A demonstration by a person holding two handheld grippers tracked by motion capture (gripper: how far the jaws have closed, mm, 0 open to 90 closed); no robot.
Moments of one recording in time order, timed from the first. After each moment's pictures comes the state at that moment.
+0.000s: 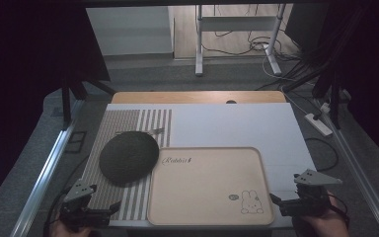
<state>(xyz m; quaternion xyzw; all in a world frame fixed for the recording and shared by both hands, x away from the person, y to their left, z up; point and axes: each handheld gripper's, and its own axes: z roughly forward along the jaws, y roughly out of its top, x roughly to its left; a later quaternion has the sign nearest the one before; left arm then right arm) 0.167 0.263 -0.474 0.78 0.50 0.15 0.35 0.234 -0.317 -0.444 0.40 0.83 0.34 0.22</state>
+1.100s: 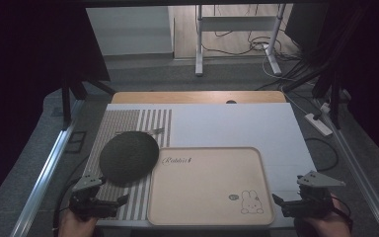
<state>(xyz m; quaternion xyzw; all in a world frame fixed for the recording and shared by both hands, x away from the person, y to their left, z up) 0.195 0.251 -0.471 0.78 0.47 0.14 0.38 0.230 -0.322 -0.444 0.41 0.82 0.34 0.22</state>
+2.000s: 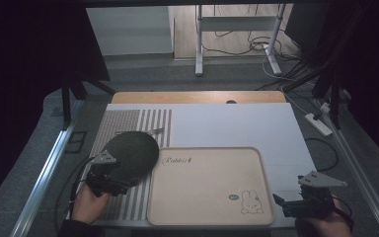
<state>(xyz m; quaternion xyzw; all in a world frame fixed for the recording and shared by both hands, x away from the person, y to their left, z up) 0.264 0.241 -0.480 0.81 0.45 0.09 0.38 0.230 -0.324 -0.444 0.41 0.82 0.34 0.22</state>
